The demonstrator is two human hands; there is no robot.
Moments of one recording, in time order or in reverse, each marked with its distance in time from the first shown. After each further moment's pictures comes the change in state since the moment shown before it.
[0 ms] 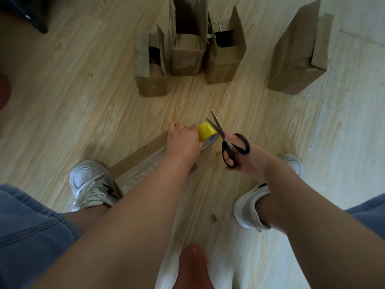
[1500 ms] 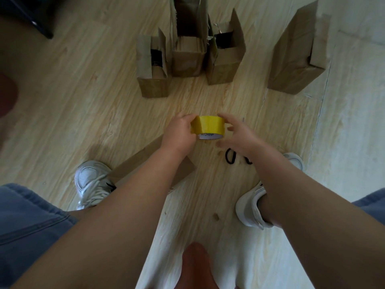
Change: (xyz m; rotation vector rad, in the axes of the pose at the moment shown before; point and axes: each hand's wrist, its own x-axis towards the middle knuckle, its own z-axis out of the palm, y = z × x) left_hand 0.000 -0.022 -0.022 -0.679 0.016 -0.071; right_hand 0.027 -0.027 0.014 -0.652 0.354 -0.223
